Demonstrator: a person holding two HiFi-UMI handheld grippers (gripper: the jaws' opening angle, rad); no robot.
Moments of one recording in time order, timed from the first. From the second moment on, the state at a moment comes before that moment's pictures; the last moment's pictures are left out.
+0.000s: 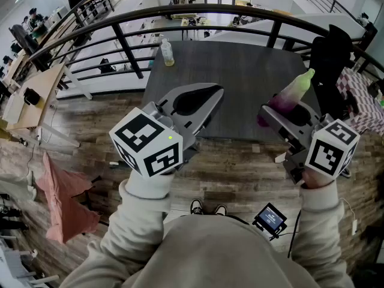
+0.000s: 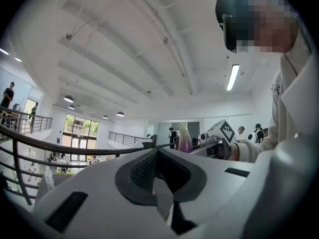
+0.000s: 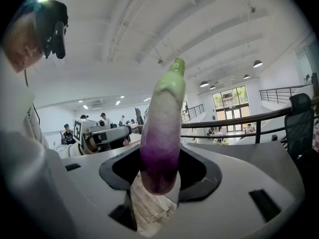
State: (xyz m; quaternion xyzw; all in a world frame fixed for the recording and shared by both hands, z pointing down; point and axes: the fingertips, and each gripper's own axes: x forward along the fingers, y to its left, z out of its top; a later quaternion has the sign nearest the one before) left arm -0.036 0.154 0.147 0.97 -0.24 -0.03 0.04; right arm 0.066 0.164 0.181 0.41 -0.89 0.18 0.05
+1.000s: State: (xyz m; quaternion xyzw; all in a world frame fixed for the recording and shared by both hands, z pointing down) left arm 0.005 0.173 0.146 0.97 -0.25 -0.02 0.05; right arm 0.100 0.184 0.180 0.38 -0.90 0.21 0.02
